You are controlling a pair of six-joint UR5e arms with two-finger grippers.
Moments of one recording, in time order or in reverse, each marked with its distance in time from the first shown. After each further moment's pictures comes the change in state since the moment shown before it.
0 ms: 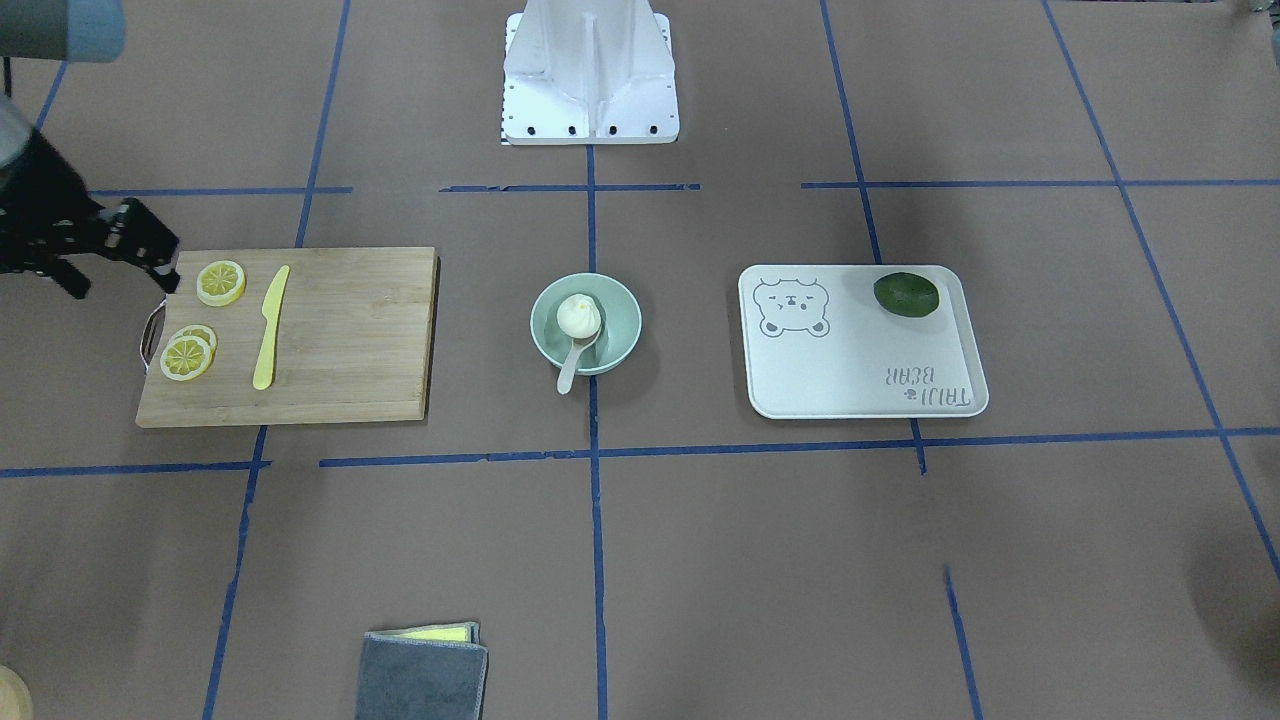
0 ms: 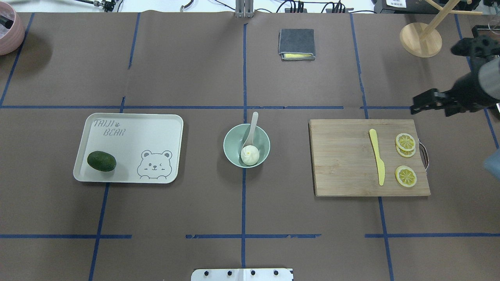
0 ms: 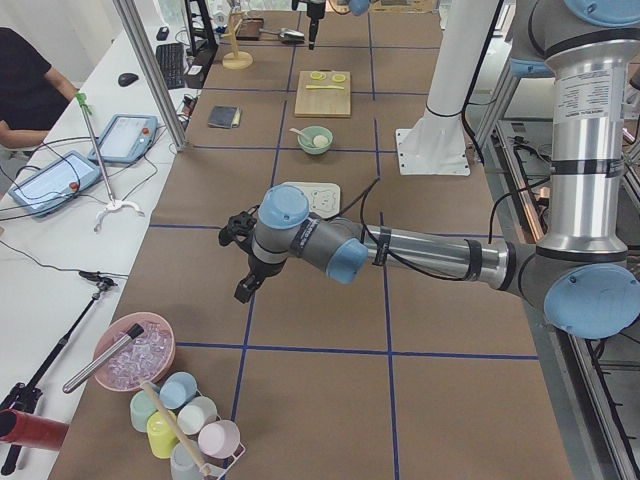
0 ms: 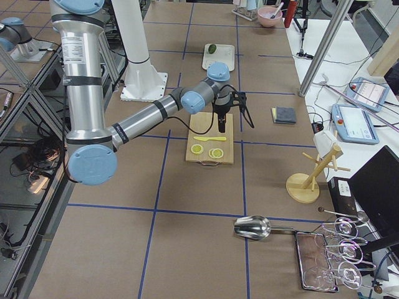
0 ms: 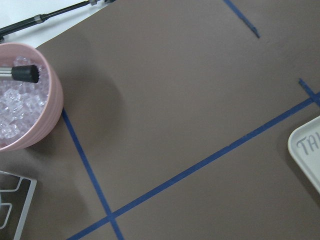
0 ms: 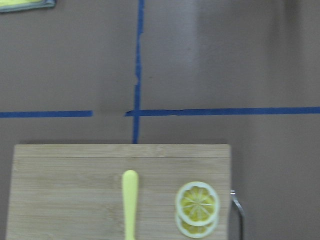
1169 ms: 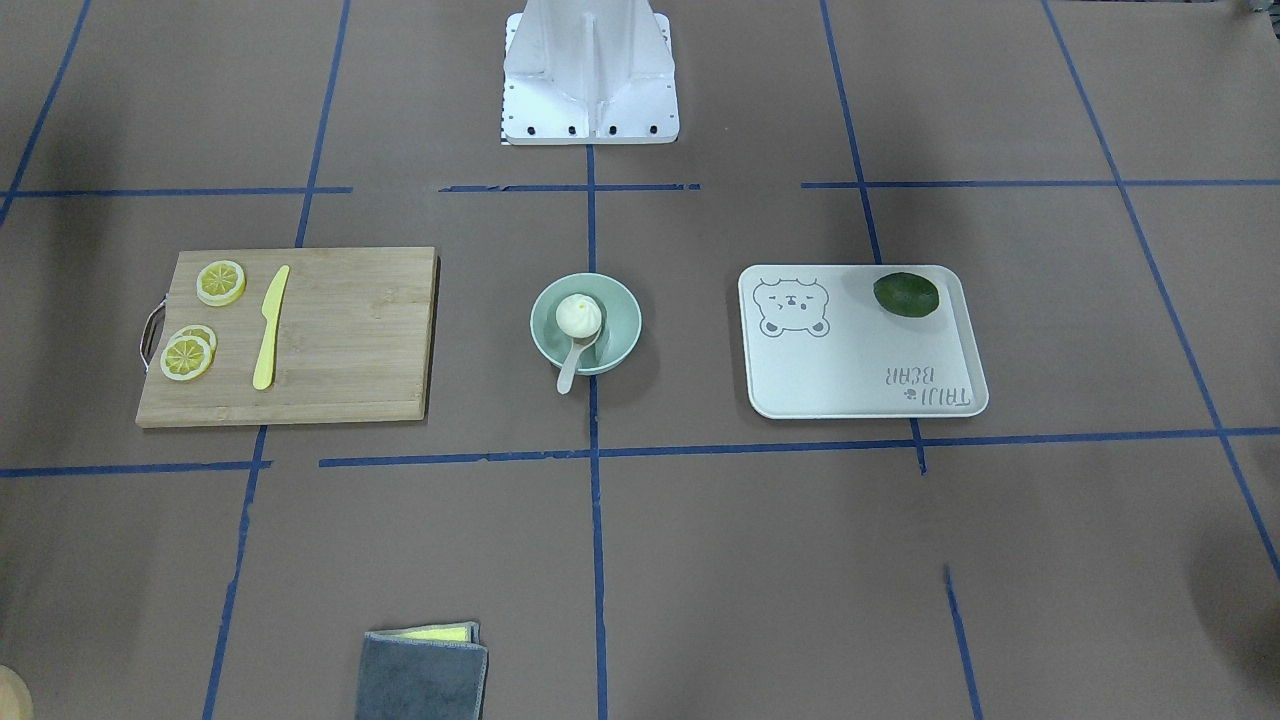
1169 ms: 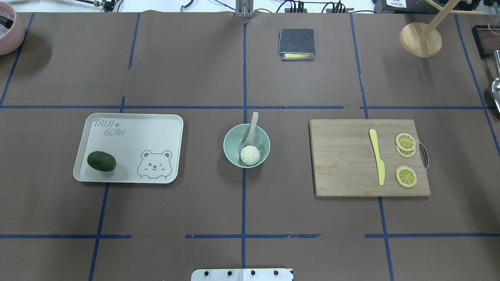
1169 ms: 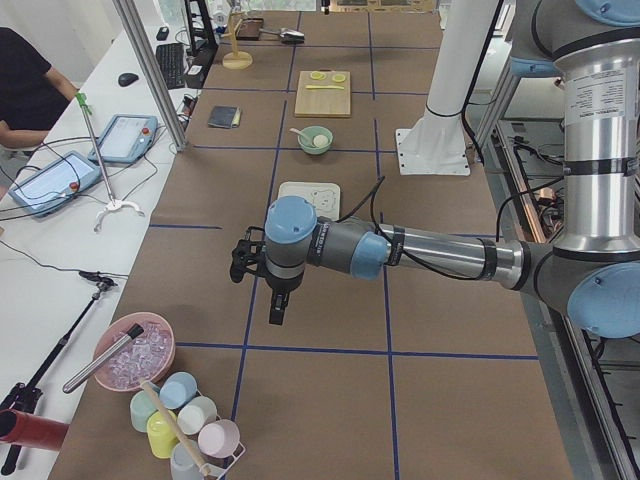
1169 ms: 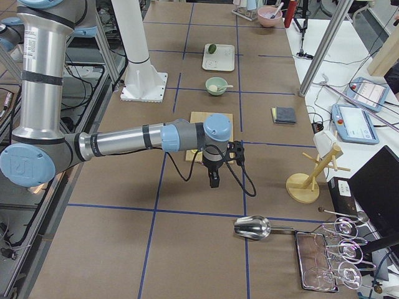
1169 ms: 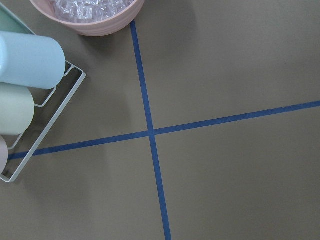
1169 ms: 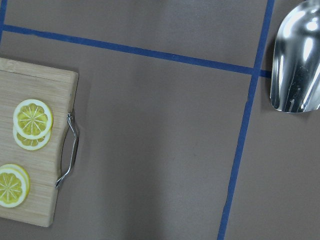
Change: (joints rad) left arm -0.014 0.071 -0.093 0.216 -0.027 -0.255; right arm 0.326 -0.135 -0.129 -0.232 0.154 -0.726
